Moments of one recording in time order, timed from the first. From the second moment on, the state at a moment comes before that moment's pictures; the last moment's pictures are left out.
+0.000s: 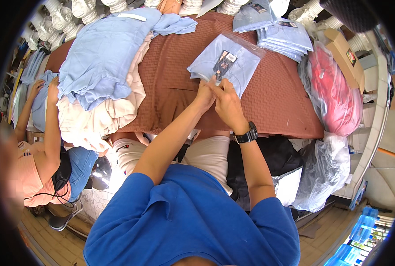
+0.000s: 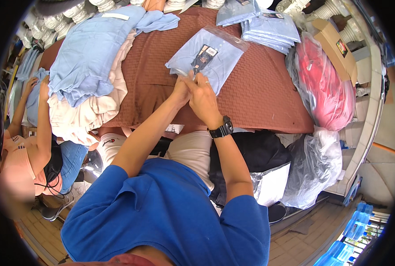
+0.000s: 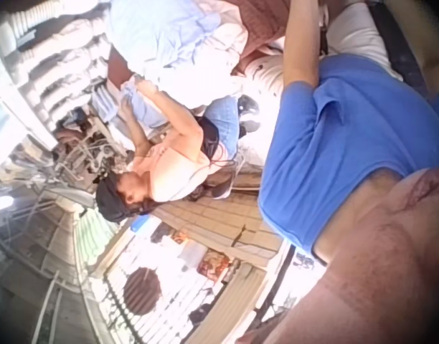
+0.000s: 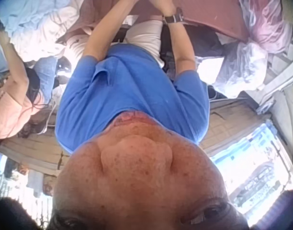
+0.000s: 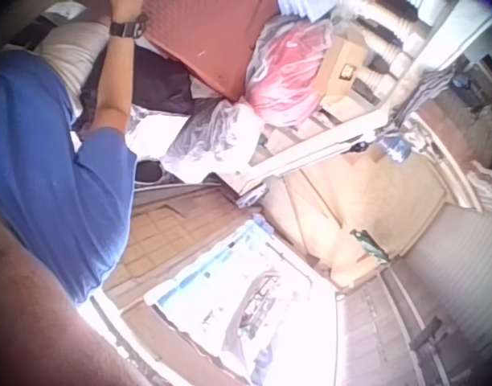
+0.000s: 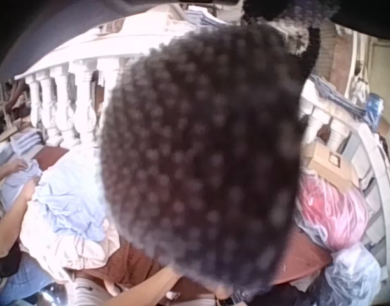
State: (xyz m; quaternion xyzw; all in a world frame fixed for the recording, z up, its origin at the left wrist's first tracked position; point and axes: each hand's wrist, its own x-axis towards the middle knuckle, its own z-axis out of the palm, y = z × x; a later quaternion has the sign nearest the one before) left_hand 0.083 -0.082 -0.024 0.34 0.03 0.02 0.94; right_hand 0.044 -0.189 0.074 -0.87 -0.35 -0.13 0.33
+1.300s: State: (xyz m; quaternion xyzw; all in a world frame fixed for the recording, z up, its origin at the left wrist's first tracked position) left_hand 0.009 0.001 -0.031 0.94 -0.21 0.18 0.18; right_hand -0.106 -0.172 0.026 -0.77 -0.18 0.07 0.60
